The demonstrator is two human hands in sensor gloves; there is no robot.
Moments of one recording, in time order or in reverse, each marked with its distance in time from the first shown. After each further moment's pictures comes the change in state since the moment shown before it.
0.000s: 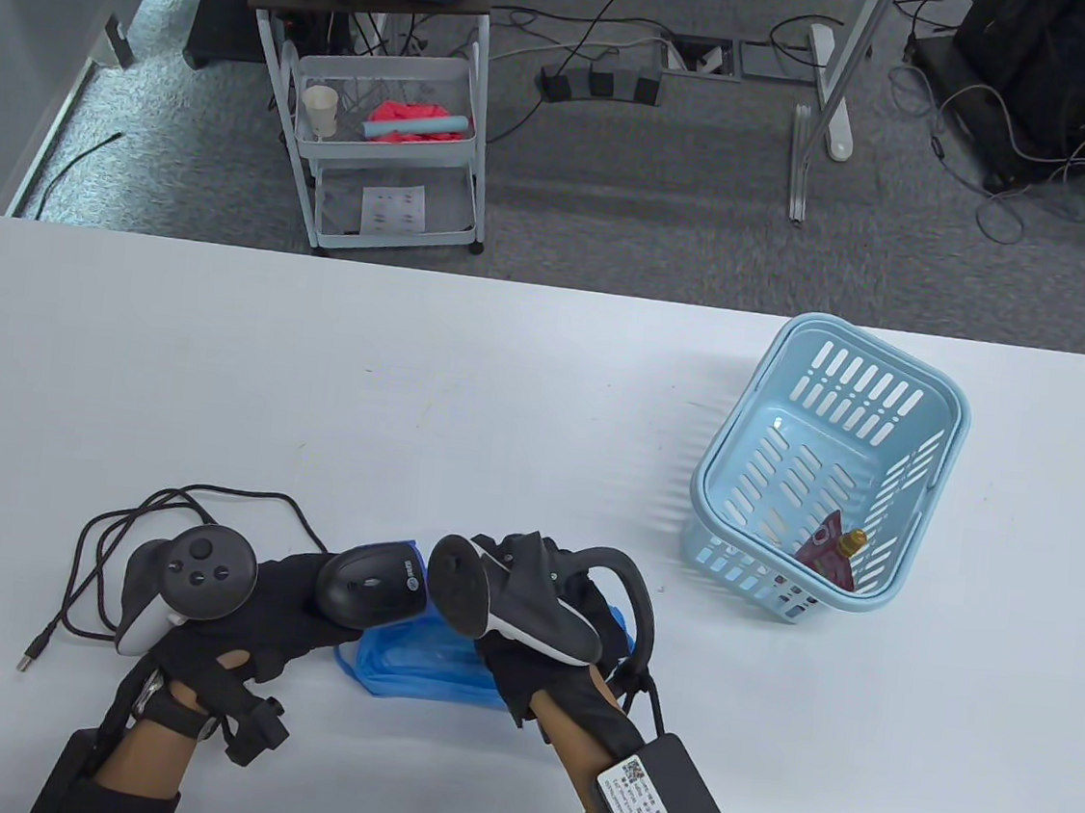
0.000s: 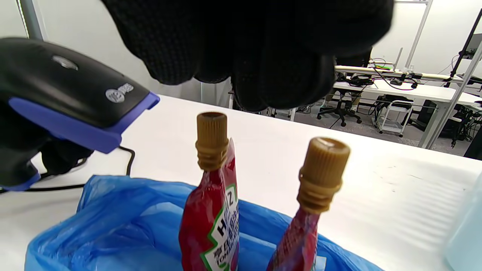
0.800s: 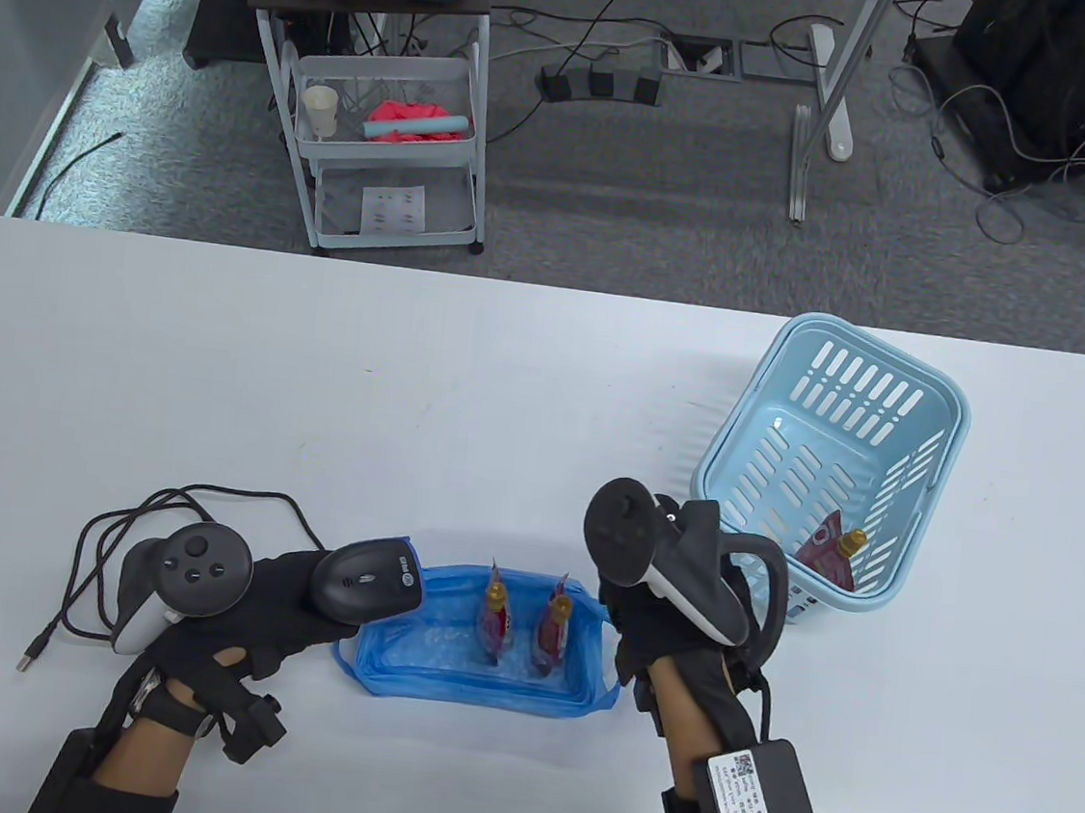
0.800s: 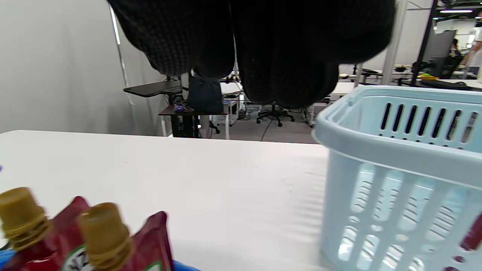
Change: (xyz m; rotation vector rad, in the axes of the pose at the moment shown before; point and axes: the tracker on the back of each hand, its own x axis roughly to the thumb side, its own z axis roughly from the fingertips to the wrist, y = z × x) left_hand -0.003 0.002 0.001 0.007 0.019 0.005; right_hand -0.106 -0.027 0.015 -0.053 0.304 -0.096
